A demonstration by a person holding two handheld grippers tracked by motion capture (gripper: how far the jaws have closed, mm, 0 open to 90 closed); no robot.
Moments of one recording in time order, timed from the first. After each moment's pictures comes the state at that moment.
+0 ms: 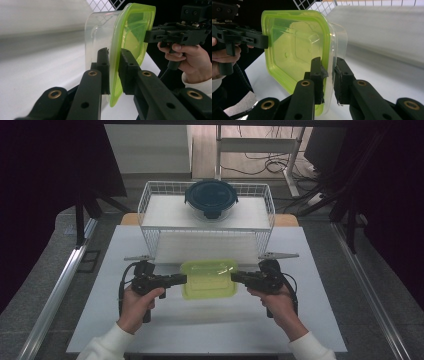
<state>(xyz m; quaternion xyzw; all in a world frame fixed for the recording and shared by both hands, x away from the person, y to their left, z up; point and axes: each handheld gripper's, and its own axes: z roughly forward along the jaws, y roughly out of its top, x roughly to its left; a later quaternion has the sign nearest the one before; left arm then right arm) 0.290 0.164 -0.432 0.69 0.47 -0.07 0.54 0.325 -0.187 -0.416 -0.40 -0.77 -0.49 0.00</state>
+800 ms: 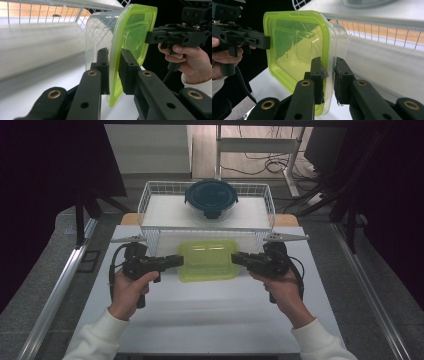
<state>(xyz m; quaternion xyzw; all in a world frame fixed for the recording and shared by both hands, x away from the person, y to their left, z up) 0.294 0.171 -0.368 0.69 0.44 -0.02 0.57 0.327 -0.180 -0.350 -0.36 -0.77 -0.53 -0.04</state>
